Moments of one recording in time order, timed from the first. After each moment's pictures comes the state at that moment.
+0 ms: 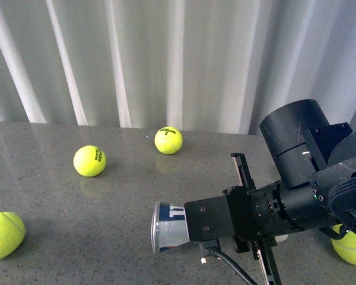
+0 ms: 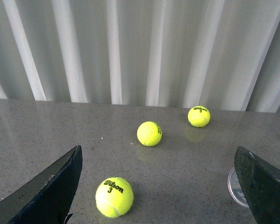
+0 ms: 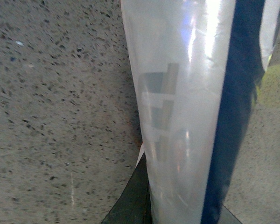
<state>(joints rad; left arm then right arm) 0.00 0.00 0.02 0.00 0.00 0.00 0.35 2.08 1.00 0.14 -0.29 -1.44</state>
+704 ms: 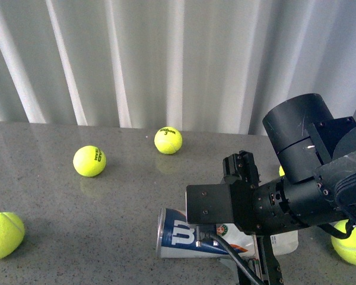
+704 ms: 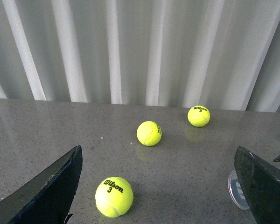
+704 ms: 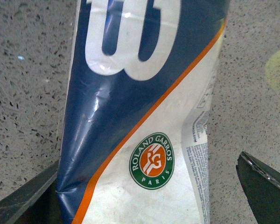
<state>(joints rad) 0.00 0.00 0.02 0.00 0.00 0.00 0.35 2.06 1.00 0.11 -0.33 -1.26</state>
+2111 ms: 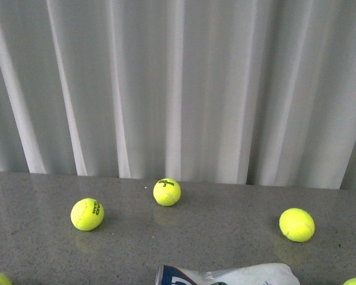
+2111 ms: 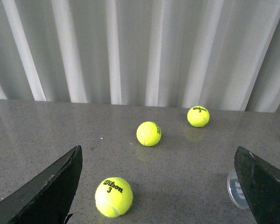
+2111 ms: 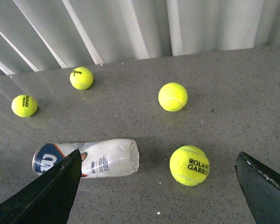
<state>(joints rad) 0.00 0.00 0.02 0.00 0.00 0.00 -0.25 0.79 0.37 0.03 -0.44 0.09</state>
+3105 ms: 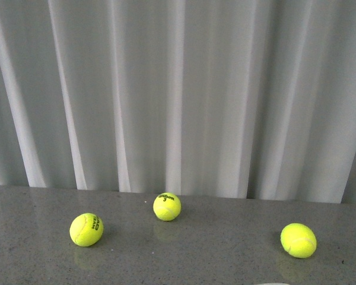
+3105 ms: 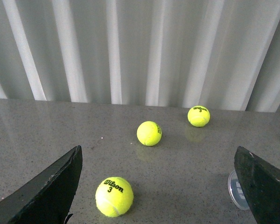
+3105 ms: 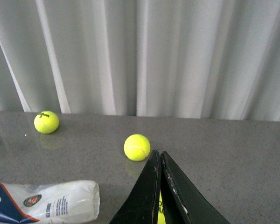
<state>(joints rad) 0.00 0.00 0.02 0.00 0.00 0.00 0.00 0.37 0.00 0.37 0.00 0.00</state>
